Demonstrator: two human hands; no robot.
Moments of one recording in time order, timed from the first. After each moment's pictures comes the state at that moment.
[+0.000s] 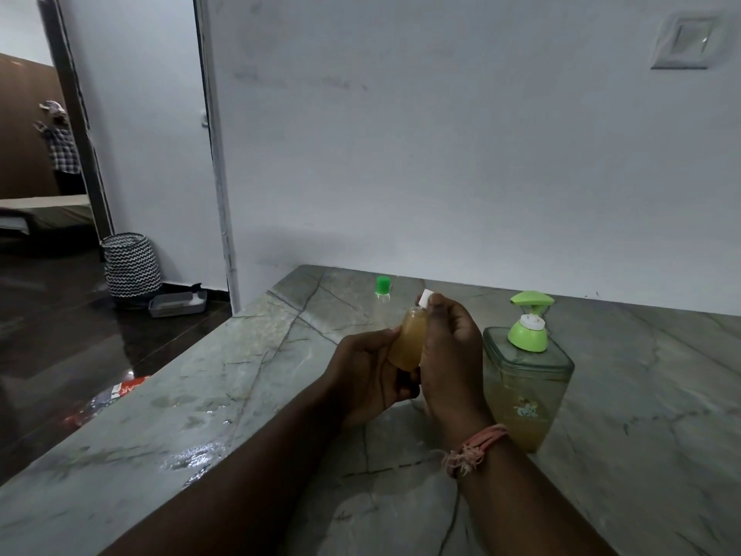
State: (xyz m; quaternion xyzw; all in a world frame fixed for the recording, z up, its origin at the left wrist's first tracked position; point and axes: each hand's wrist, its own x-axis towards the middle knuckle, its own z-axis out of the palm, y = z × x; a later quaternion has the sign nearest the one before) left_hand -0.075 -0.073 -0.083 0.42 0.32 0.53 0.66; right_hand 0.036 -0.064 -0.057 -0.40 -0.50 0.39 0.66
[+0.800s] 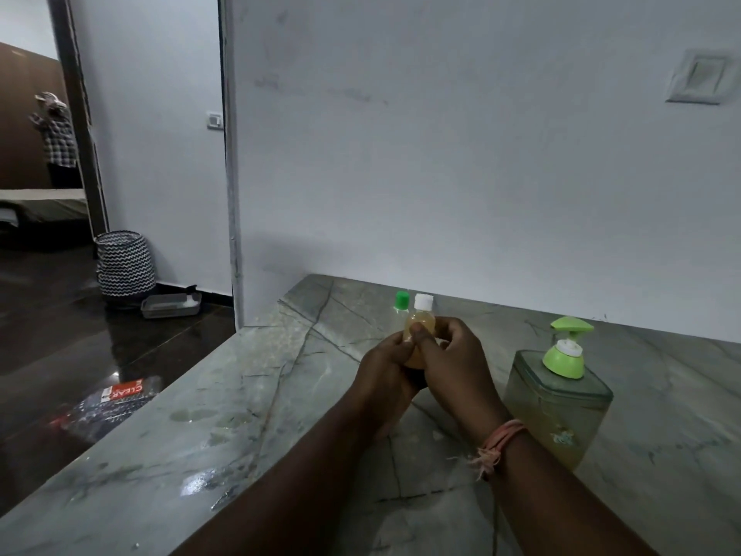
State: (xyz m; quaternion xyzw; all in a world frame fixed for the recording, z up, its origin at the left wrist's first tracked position) left_hand -0.081 -0.056 -0.084 0.42 0.31 0.63 0.58; right_hand 0.017 -0.043 -0.057 -0.49 -0.63 0.30 0.53
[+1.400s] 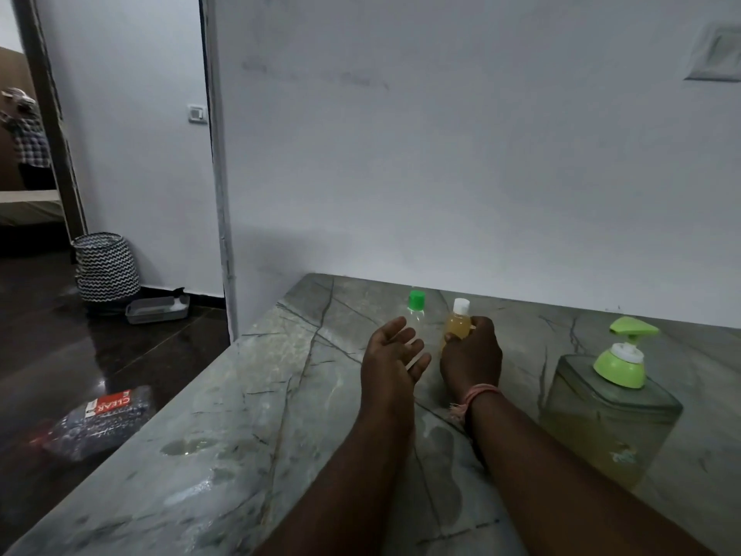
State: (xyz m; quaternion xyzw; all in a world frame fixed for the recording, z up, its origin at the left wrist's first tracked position) left_hand -0.089 -0.034 -0.088 0.27 0.36 0.73 0.51; right_hand -0.008 0.038 -0.085 -0.66 -0.50 0.19 0.53
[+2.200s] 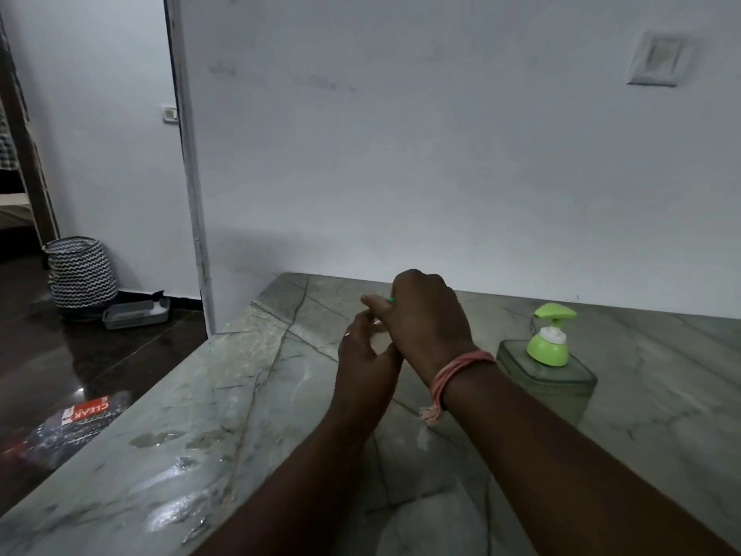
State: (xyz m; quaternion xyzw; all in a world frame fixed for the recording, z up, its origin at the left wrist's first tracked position) left_hand -0.074 -0.054 -0.083 0.52 0.49 0.64 0.28; right_hand 0.000 -0.026 -0.004 -0.54 -0.76 -0.04 0.36
